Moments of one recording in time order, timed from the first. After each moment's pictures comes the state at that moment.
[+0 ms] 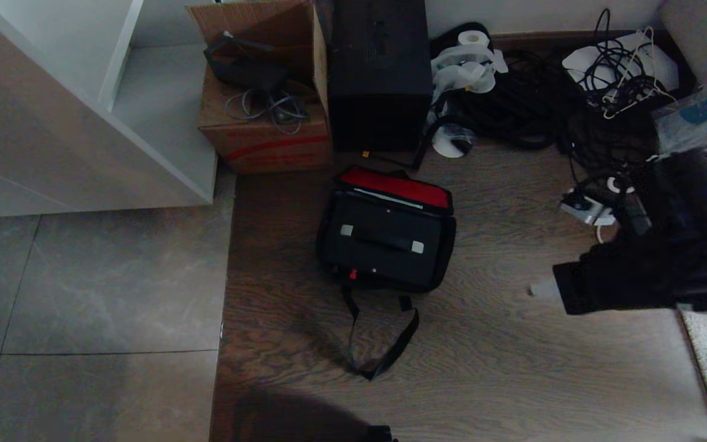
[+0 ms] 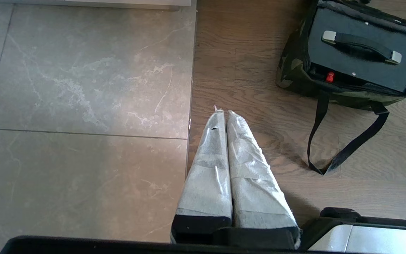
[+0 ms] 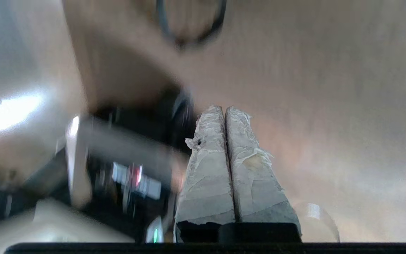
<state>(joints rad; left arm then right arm) 0.00 0.00 0.00 -0.02 0.02 -0.04 0.34 1.54 -1.01 0.17 0.15 0.11</state>
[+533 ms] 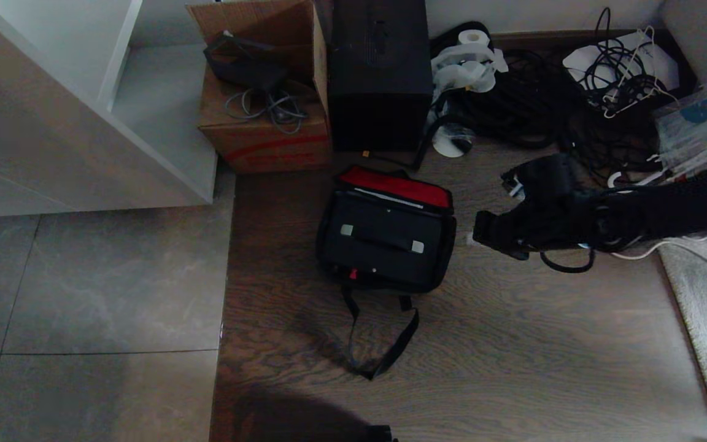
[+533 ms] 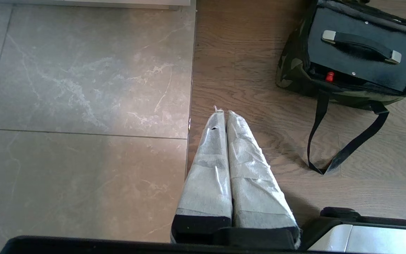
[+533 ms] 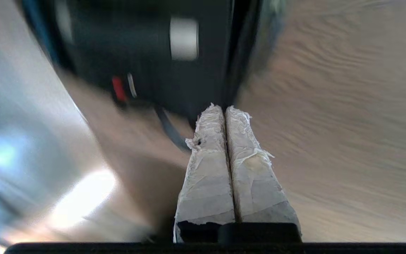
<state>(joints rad) 0.00 0.00 0.00 -0.02 0.02 -0.04 0.25 2.08 -1.39 -0.13 0.17 0.51</state>
